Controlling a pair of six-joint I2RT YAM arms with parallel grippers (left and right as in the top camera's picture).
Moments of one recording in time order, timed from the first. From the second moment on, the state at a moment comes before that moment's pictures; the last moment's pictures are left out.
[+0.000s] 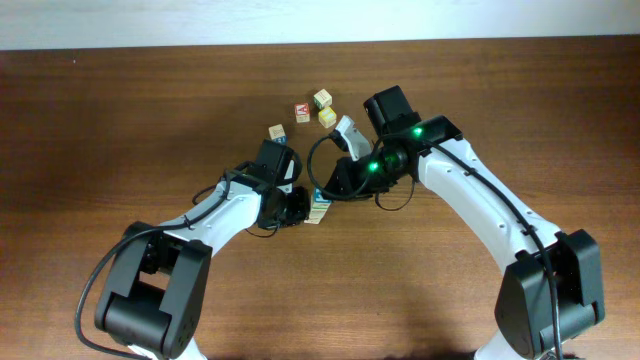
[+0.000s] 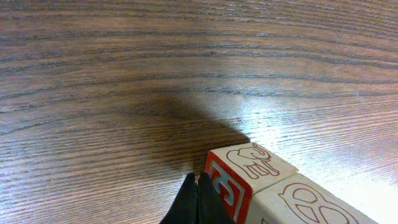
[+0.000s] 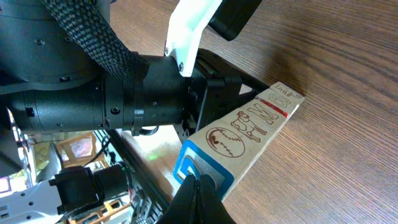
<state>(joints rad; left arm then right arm) -0.40 1.83 1.03 -0.48 0.29 -0.49 0.42 1.80 1.44 -0.91 -0.73 0.17</state>
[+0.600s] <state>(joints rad) -0.31 1.83 1.04 -0.52 0.37 -0.49 0.42 1.80 1.44 -0.89 -0.73 0.18</state>
